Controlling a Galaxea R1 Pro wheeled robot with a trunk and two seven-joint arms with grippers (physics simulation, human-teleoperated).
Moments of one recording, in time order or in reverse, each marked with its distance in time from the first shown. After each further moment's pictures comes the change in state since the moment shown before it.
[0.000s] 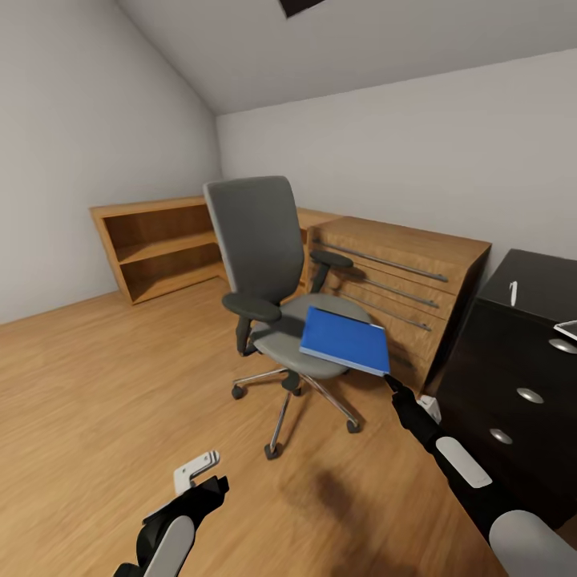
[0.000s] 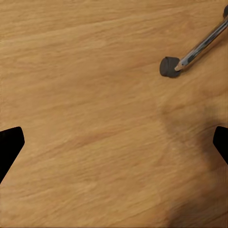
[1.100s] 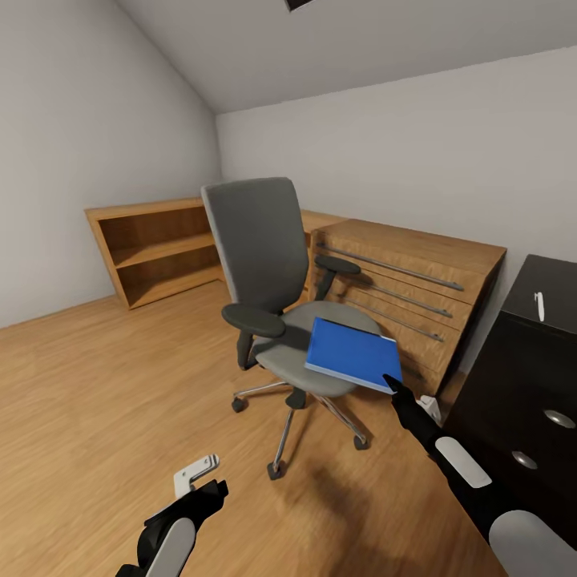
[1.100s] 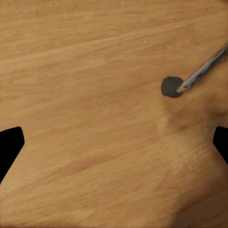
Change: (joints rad) left arm 0.000 0.000 0.001 0.023 -0.002 -0.004 0.002; right arm 0.000 0.000 0.001 0.000 0.001 0.001 0.000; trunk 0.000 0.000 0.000
